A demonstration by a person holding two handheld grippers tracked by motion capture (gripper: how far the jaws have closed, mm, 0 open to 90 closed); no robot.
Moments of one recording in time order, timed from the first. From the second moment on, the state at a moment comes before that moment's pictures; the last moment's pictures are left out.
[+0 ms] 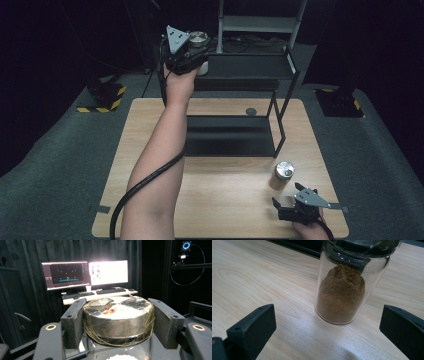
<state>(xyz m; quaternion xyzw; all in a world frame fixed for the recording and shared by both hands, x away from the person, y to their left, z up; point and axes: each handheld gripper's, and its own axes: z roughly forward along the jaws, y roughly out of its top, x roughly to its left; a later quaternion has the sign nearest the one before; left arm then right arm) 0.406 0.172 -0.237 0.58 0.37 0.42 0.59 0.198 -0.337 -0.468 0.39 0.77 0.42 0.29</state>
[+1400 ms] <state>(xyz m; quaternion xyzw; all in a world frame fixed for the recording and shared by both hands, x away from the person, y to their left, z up) 0.381 0.171 -0.234 0.58 0.39 0.41 0.59 0.198 -0.336 -0.468 0.39 0.77 0.42 0.29</state>
